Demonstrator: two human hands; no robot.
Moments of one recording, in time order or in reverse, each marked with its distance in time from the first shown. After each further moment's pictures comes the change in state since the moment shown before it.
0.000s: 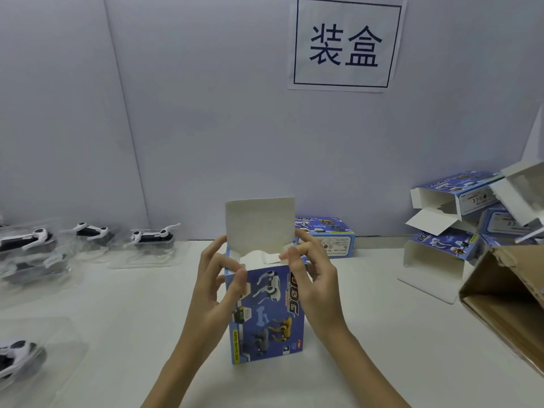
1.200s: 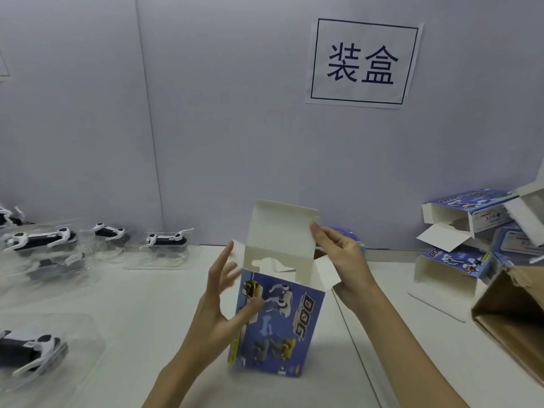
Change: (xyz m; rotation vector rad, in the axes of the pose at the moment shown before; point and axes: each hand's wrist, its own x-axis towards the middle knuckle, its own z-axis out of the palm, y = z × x) left_hand -0.005 -0.011 -0.026 0.105 -0.075 -0.035; right_hand 0.054 -0.037 -0.016 0.272 -0.090 0.351
